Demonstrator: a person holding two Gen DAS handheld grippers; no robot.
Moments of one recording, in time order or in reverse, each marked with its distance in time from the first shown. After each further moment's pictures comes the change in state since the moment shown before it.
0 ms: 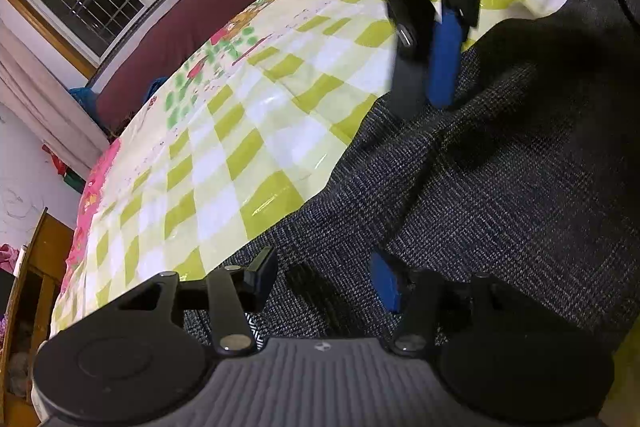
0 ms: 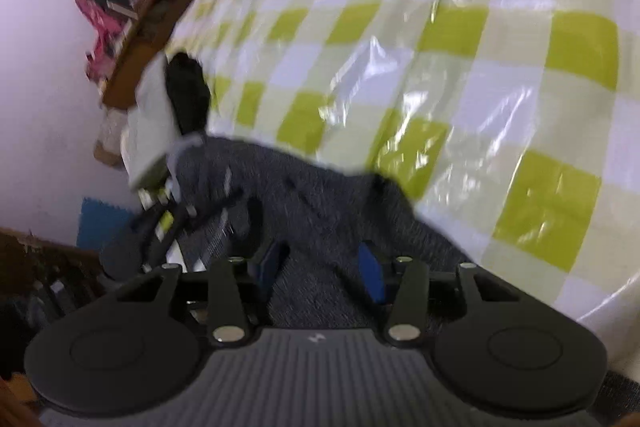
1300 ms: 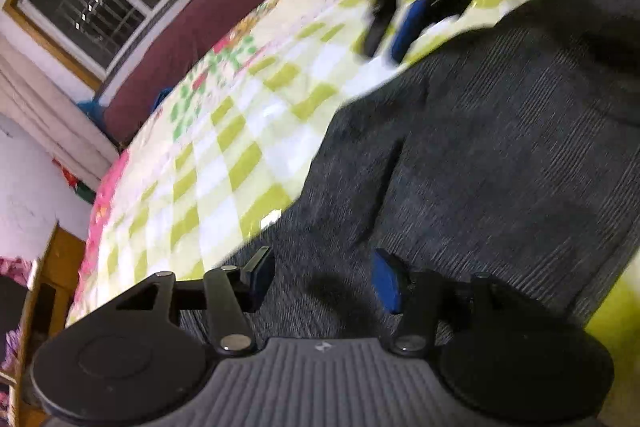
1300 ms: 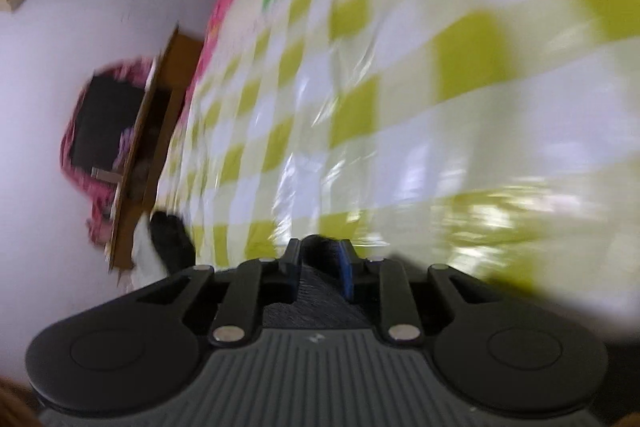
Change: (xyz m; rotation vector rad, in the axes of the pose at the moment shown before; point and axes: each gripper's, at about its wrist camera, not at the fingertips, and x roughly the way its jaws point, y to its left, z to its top) left arm -0.012 -0.021 0.010 0.046 -0.018 0.044; right arm -0.044 -0.064 -0.044 0.391 -0.489 0.044
